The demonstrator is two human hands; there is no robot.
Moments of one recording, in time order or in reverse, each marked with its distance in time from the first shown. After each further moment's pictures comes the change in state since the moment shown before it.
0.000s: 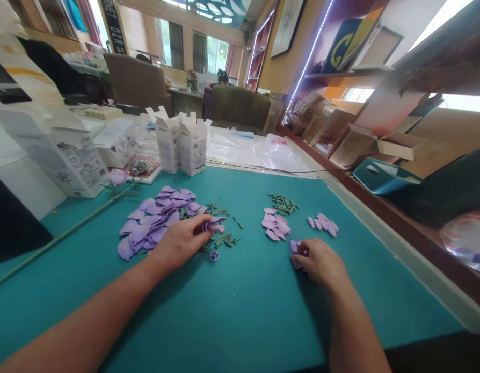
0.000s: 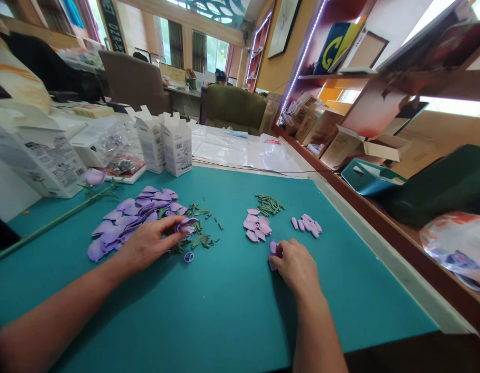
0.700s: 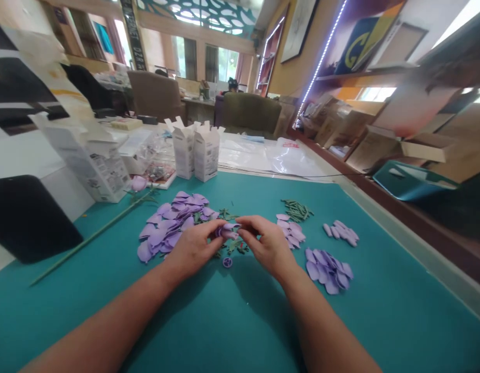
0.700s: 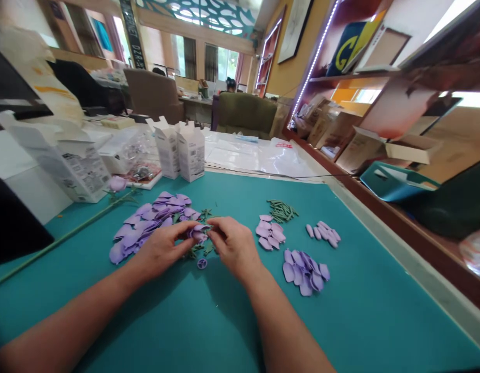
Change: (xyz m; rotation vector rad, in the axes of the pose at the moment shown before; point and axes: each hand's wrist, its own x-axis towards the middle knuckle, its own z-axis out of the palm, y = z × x) left_hand -0.002 -0.001 0.000 -0.001 0.036 0.092; right_hand 0.024 -0.158 0.002 0.710 0.160 -0.591
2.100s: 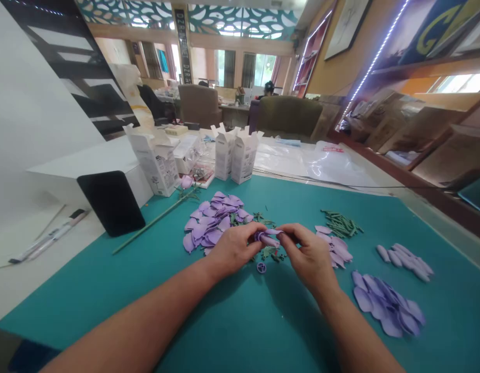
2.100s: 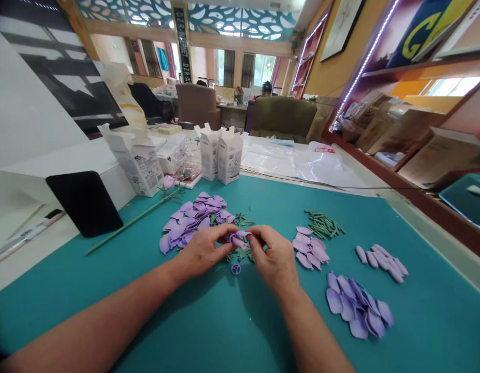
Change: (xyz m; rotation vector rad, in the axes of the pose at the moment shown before) left_hand -0.004 -0.001 0.005 -0.100 0.007 0.008; right_hand -0.003 0.008 0.007 -0.056 0.062 0.023
